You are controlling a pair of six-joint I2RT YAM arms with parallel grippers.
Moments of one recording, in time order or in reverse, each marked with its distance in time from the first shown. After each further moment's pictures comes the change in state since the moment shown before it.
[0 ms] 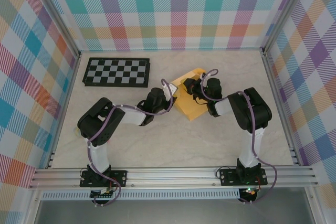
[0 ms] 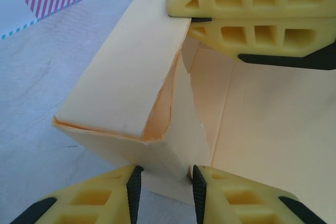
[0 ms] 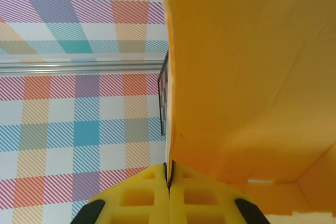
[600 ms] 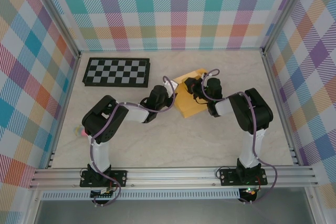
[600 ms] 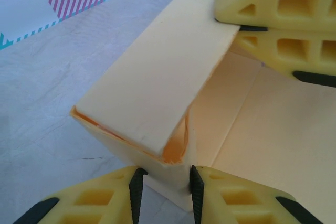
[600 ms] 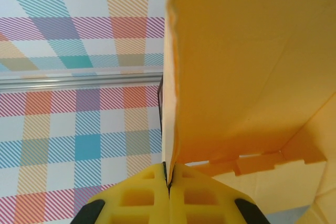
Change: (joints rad) left arm -0.001 0.059 0.080 -0.014 -0.084 -0.027; right arm 0.002 -0.017 -0.011 -0.018 0.058 0.022
